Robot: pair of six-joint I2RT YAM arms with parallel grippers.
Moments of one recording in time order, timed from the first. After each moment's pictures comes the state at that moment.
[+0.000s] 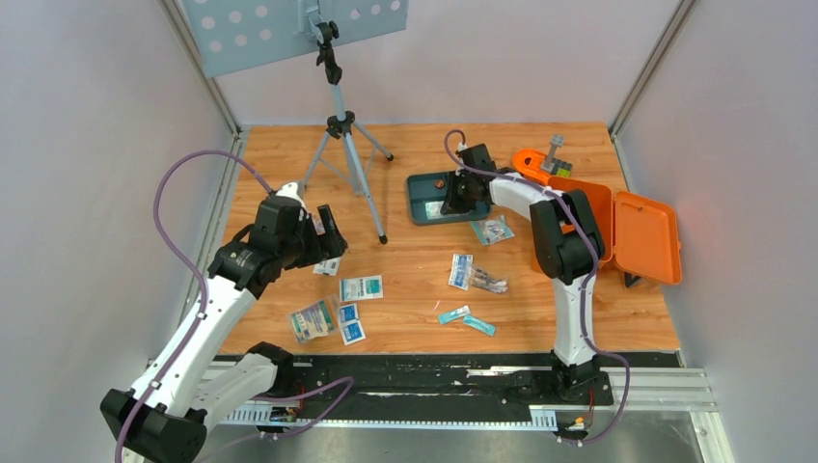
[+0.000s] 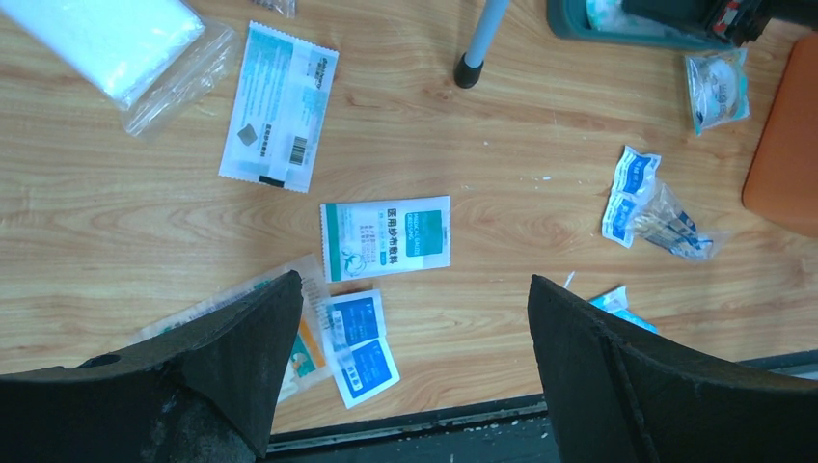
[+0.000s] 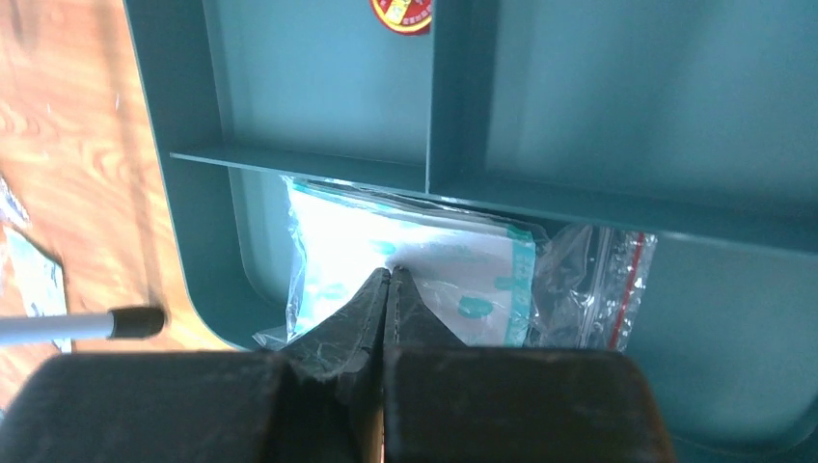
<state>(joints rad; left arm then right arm) -0.38 0.92 0.95 -0.79 -0.04 -0.59 0.37 2.17 1.55 -0.31 -0.26 0.44</state>
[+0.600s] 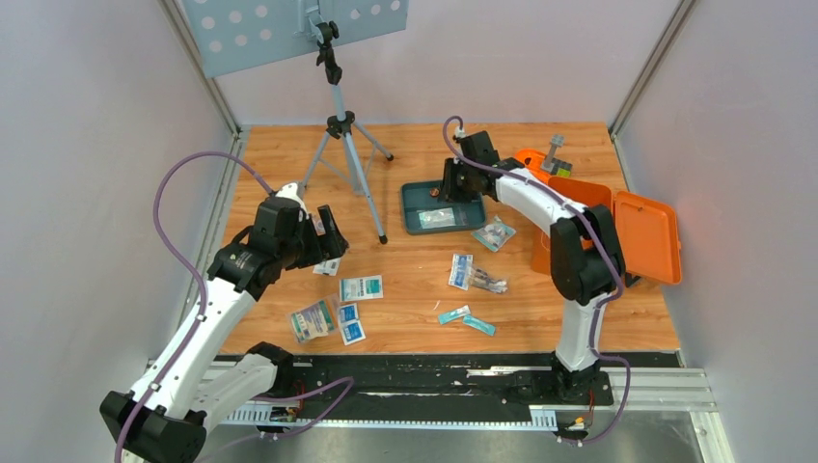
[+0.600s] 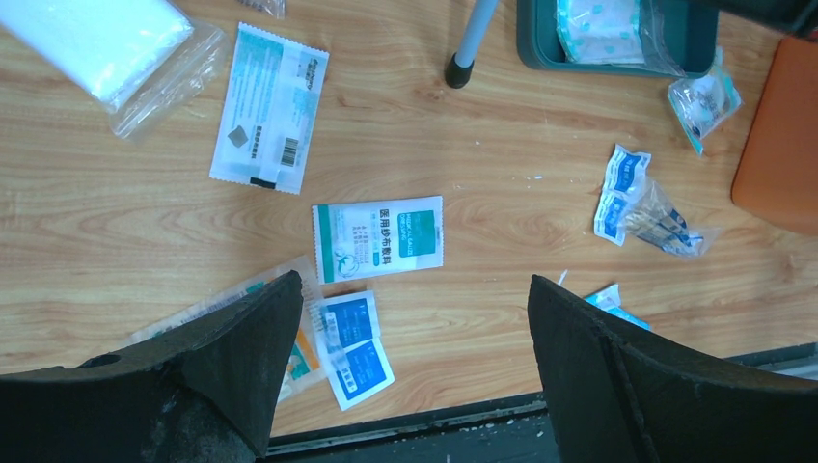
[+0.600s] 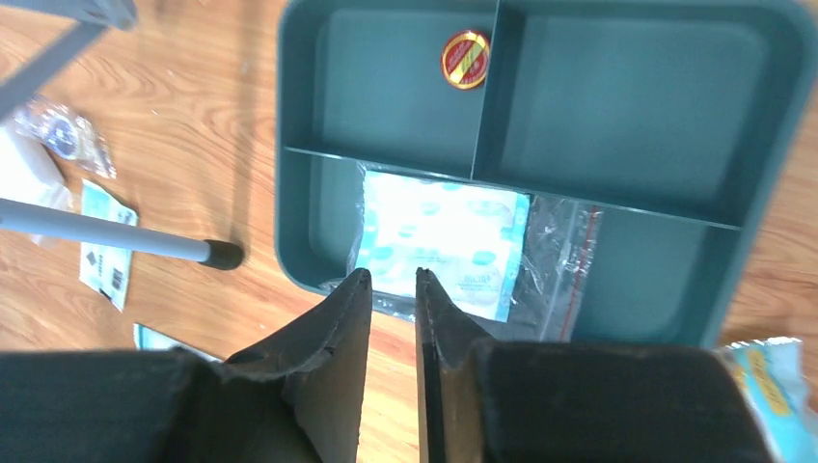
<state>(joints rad) -0.38 0.90 0.93 -0.77 -0.03 -0.60 0.43 1.98 1.53 -0.42 -0.20 0.40</state>
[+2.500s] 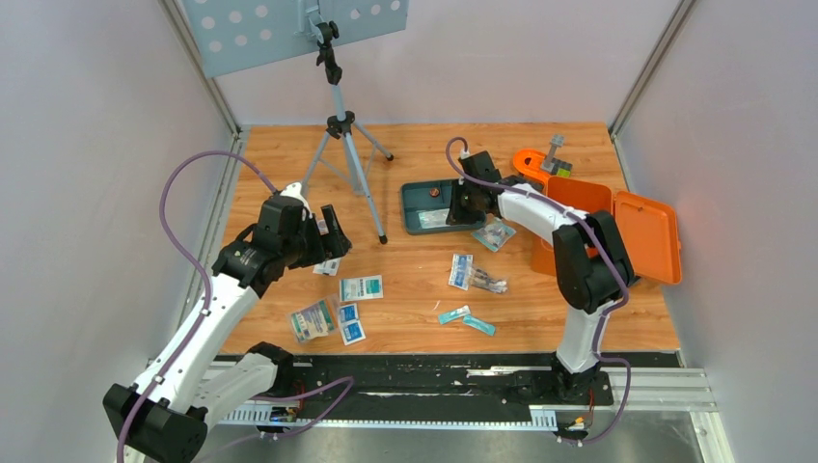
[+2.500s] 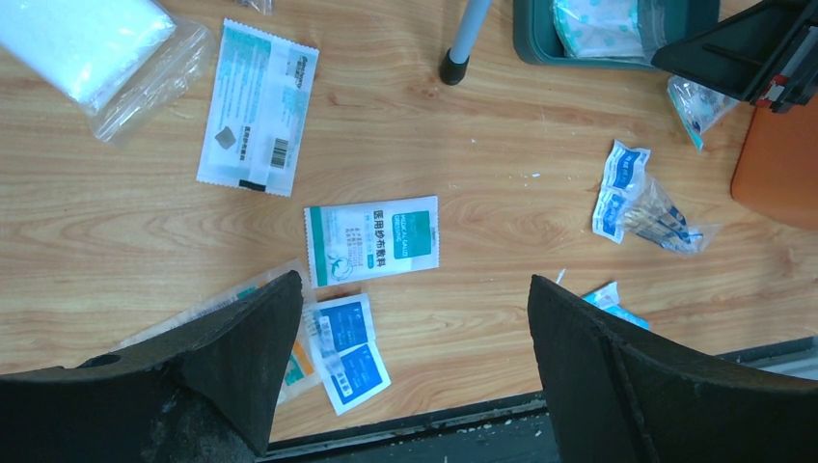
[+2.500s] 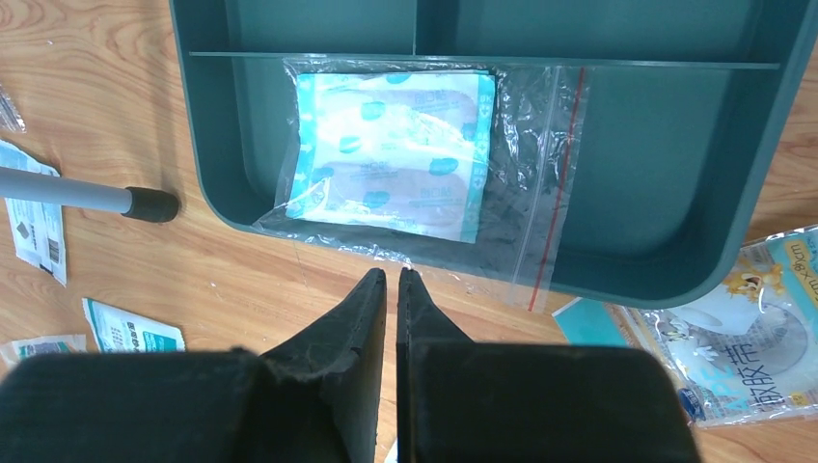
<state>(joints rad) -0.38 0.93 0.92 -0.75 -0.01 -0.60 0.45 1.88 1.34 -0.40 -0.15 0.45</state>
